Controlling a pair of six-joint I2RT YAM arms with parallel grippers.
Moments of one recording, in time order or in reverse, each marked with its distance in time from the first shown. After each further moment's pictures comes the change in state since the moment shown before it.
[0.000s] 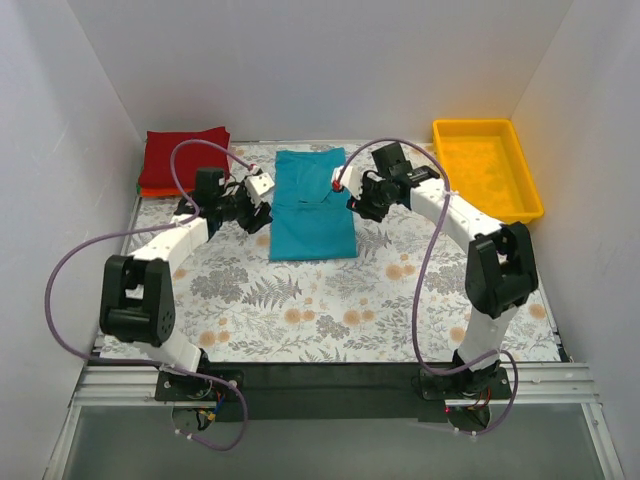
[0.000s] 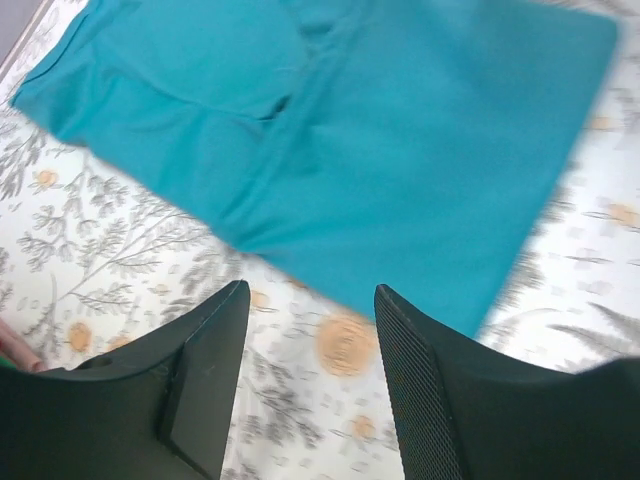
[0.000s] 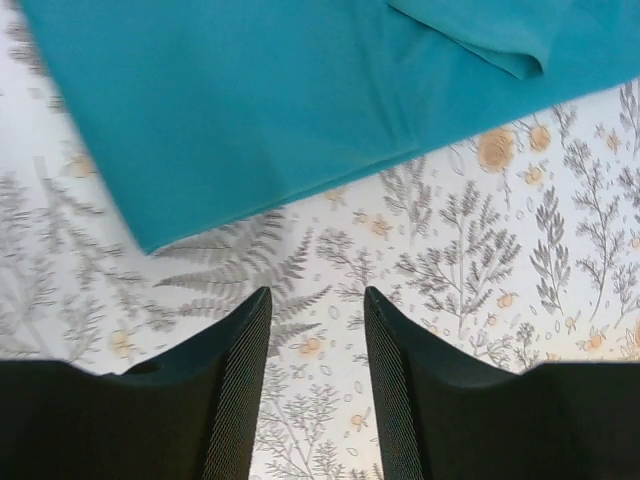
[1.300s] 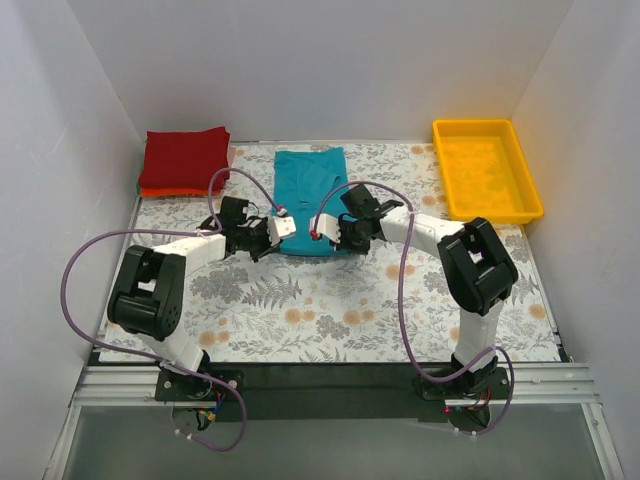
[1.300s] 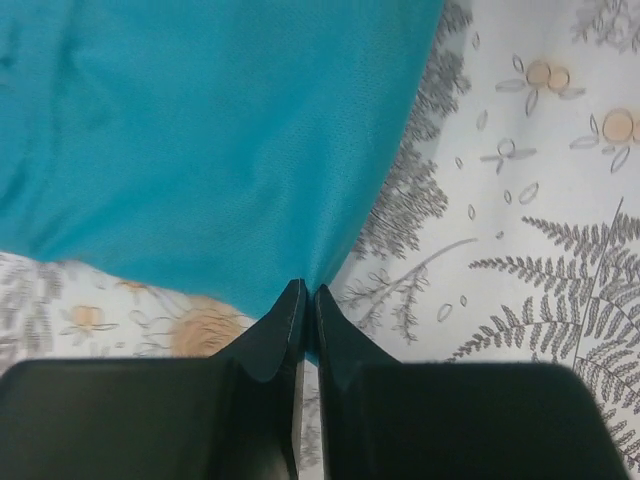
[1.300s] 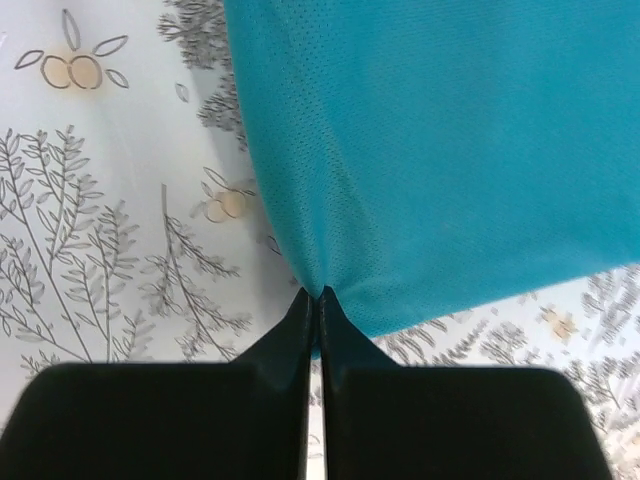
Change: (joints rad) left arm -0.114 0.014 -0.235 0.011 -0.040 0.237; right arm 0.185 0.040 -0.268 0.163 0.076 -0.028
